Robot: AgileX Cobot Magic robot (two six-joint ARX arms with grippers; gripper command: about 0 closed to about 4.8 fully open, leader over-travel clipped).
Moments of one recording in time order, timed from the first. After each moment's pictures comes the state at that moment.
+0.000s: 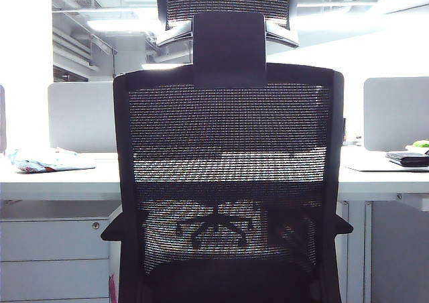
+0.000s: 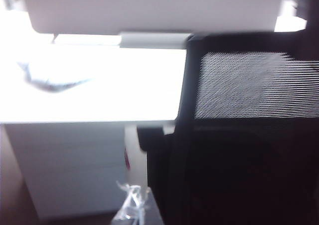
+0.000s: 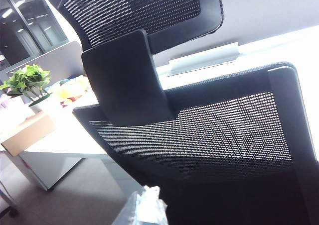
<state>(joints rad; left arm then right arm) -0.02 0.15 0.25 -0.14 0.07 -0.03 0.16 0.74 0.50 0.29 -0.34 0.41</state>
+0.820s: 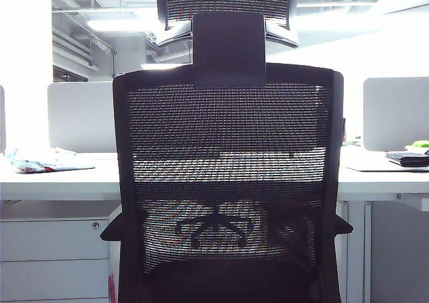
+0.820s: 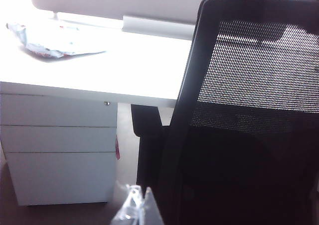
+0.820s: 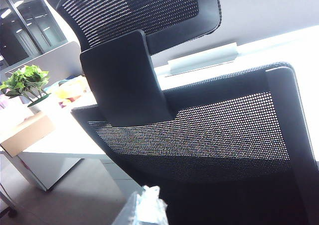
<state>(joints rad) -0.01 0.00 0.01 -0.02 0.07 -0.11 0.16 0.74 0.50 0.29 -0.34 0.41</state>
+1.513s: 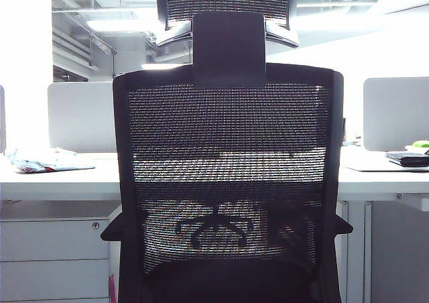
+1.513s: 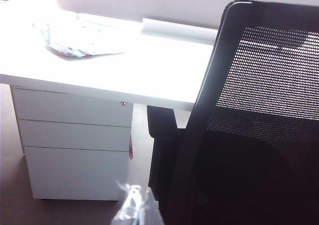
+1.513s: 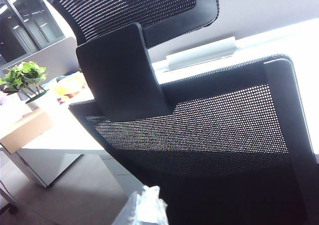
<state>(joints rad) -0.01 0.00 0.01 -0.02 -0.01 -0.13 0.16 0.74 0.50 0.27 -0.34 0.41</state>
